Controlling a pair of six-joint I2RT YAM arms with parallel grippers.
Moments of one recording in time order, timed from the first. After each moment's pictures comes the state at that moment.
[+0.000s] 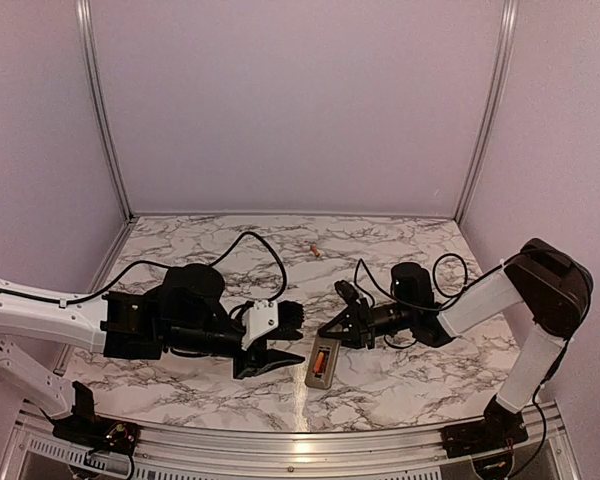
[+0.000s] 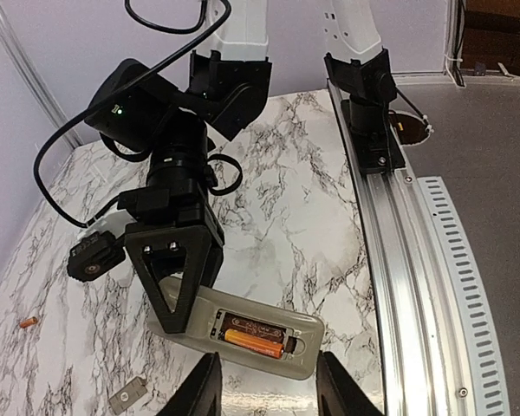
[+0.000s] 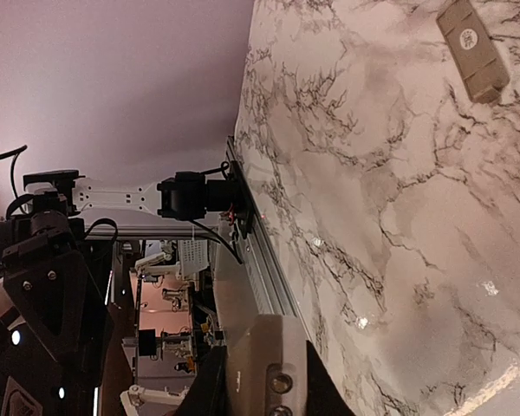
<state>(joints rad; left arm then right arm) -1.22 1.33 0.83 0.10 0.18 0.26 0.65 1.73 0.58 0.76 -1.01 1.11</state>
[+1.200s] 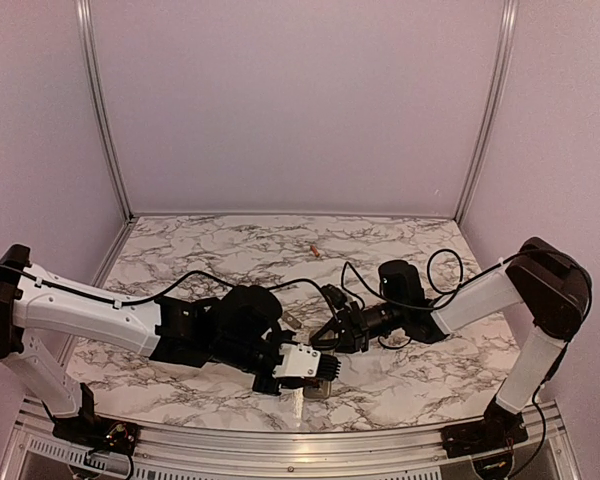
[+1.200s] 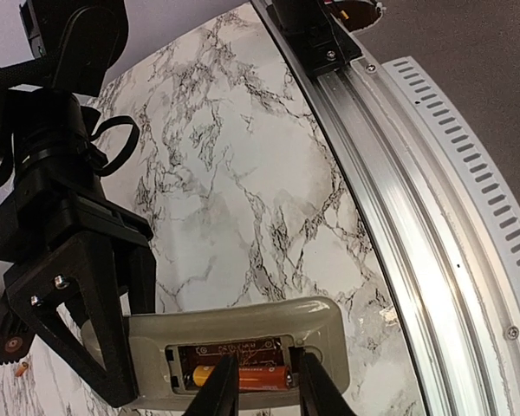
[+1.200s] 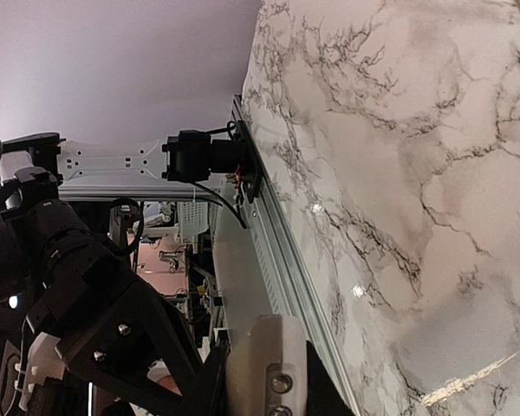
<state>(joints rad) -1.27 1.59 0.98 -0.06 0.20 0.61 0.71 1.73 0.65 0.63 -1.08 1.04</state>
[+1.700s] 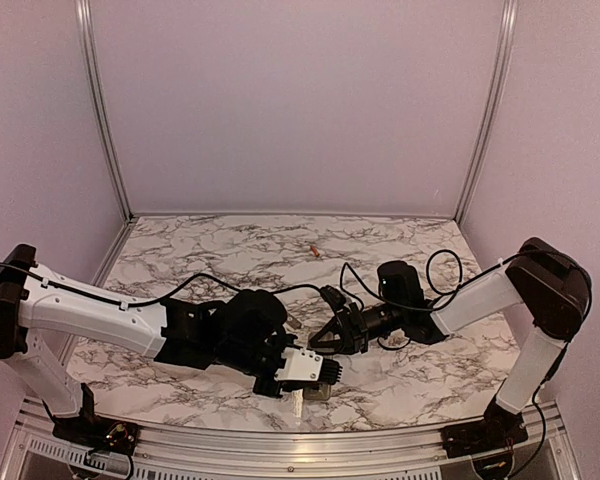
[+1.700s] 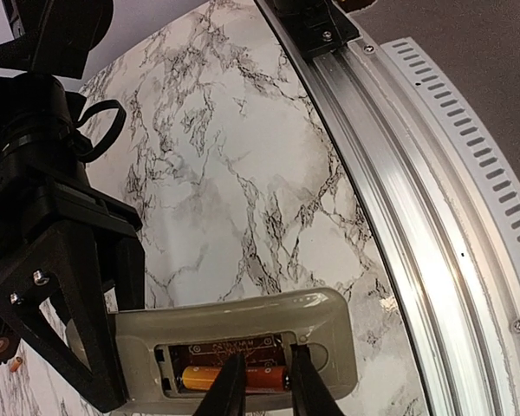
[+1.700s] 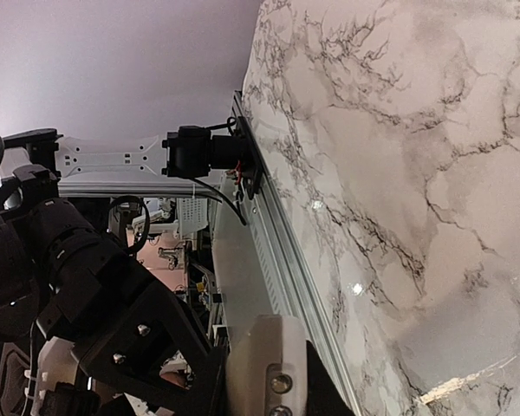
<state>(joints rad) -1.27 1.62 1.00 -0.08 0.18 0.62 0.72 1.73 0.65 0.63 -1.08 1.04</state>
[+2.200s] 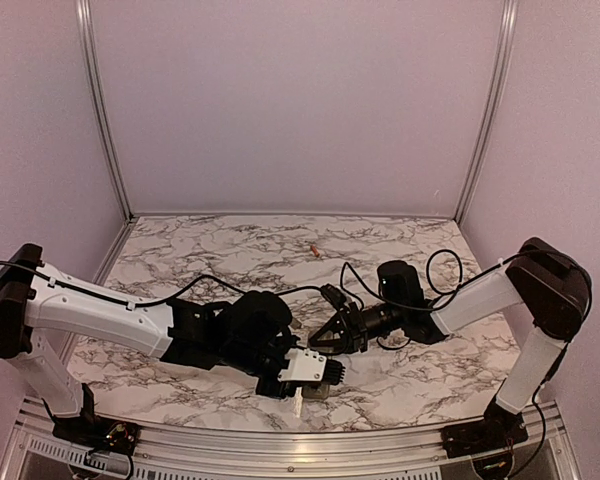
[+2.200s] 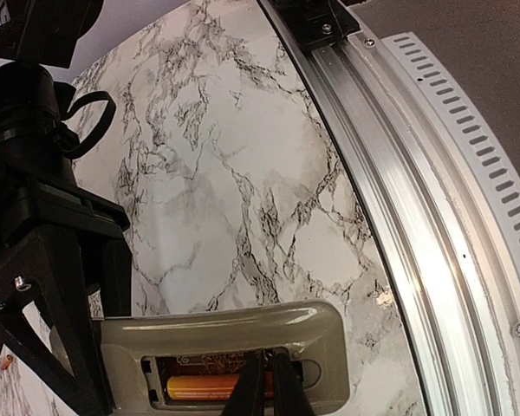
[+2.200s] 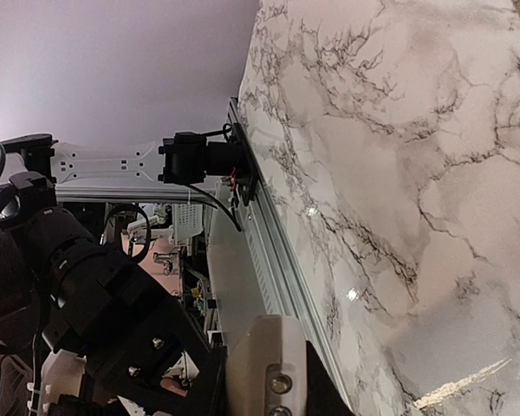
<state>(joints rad) -1.26 1.65 1.02 -0.09 0.18 0.61 0.72 1.73 0.65 0.62 -1.06 1.03</state>
